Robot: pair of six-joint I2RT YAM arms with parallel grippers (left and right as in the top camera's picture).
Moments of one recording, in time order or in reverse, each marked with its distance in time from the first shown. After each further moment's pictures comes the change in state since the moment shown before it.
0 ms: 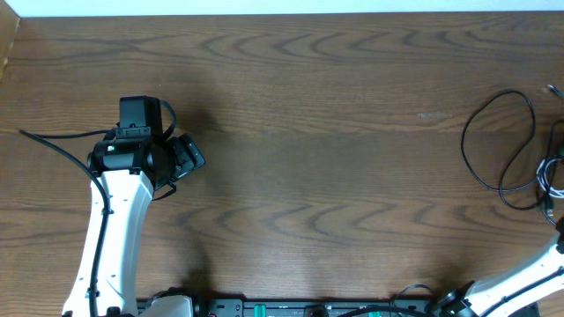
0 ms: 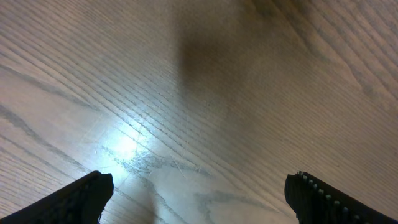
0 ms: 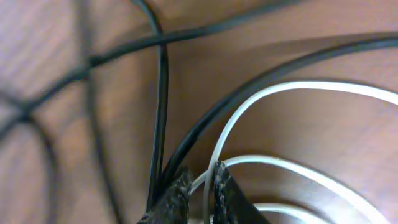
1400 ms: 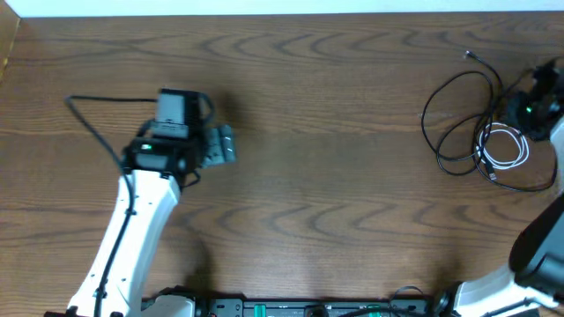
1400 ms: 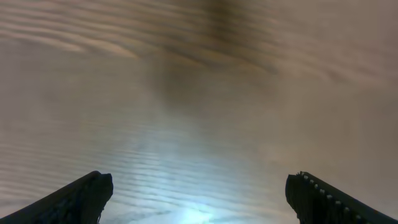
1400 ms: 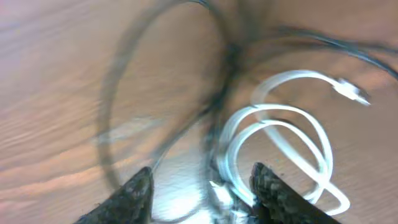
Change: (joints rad) left arm -0.234 0.002 0.000 0.184 -0.004 0.234; right arm 0.402 -0.366 -0.006 -0.362 0.003 -0.079
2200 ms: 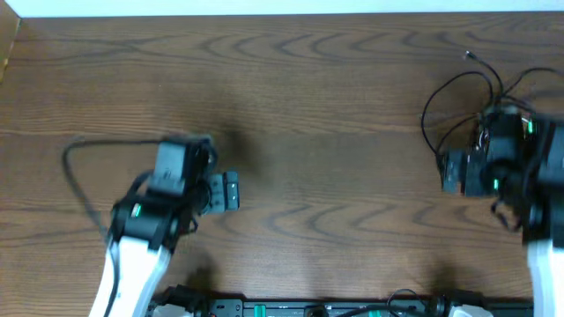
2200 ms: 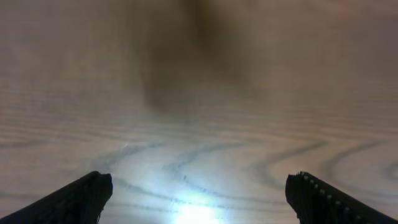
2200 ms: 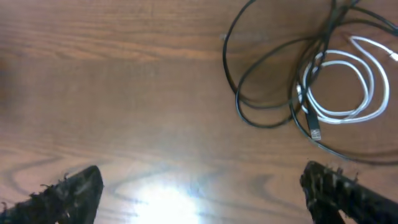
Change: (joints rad) left arm -0.062 -0.336 -0.167 -0.156 0.056 0.003; right arm 0.254 -0.755 -0.245 -0.397 -0.014 -0.123
